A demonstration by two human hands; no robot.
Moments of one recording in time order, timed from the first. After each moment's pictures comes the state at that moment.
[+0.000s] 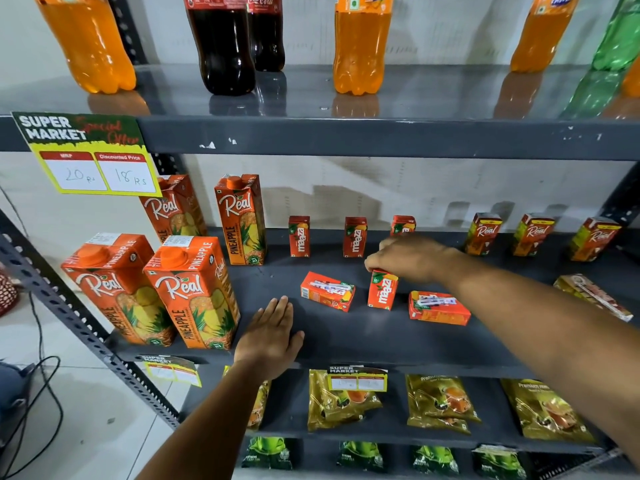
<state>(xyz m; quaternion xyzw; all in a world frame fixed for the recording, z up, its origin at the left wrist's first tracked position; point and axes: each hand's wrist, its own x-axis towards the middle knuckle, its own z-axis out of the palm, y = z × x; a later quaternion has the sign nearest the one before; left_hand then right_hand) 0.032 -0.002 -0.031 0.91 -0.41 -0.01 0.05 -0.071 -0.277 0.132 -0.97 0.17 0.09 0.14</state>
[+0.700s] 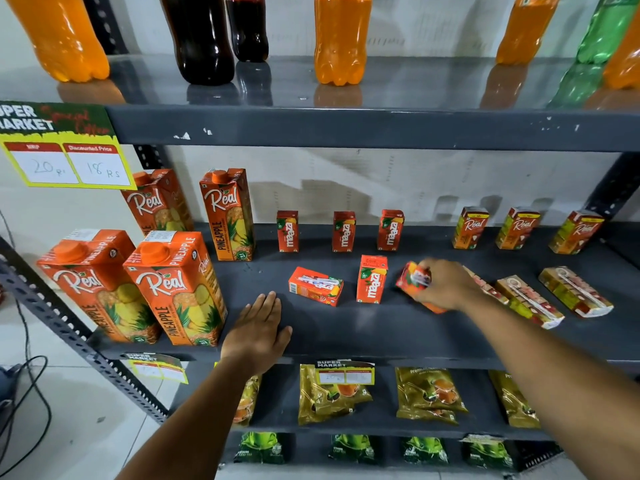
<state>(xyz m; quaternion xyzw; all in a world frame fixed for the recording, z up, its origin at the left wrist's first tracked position) 0.030 -0.001 -0.028 0.91 -0.41 -0.01 0.05 -0.140 -0.333 0.058 -0.93 0.33 -0.04 0.16</state>
